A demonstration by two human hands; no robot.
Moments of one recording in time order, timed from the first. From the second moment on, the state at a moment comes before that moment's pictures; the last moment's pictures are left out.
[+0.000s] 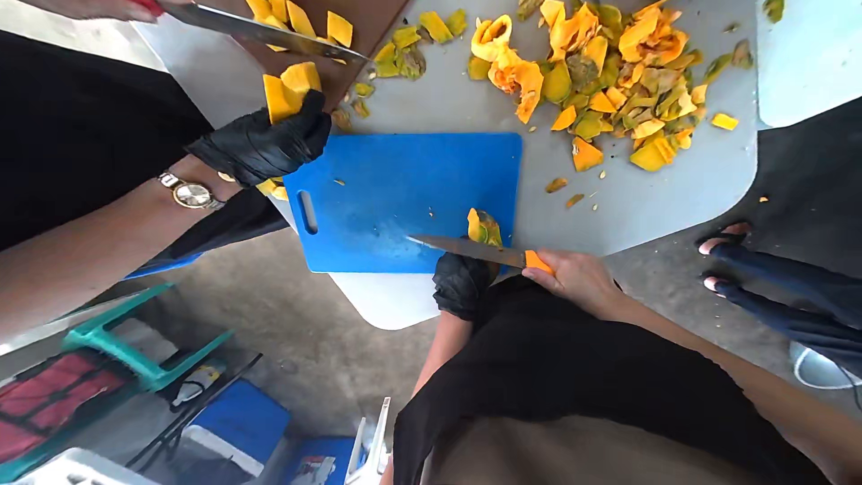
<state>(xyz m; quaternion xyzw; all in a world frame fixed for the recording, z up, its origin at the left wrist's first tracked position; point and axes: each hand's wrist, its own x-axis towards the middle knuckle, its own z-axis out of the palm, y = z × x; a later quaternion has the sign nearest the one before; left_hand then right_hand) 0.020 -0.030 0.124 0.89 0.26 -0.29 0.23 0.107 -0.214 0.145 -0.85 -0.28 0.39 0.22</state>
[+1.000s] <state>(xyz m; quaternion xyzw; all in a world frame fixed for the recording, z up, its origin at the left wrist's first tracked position) 0.019 -0.016 0.128 0.84 0.29 -0.27 0.36 0.119 -0.208 0.130 -0.82 -0.18 0.48 0.27</state>
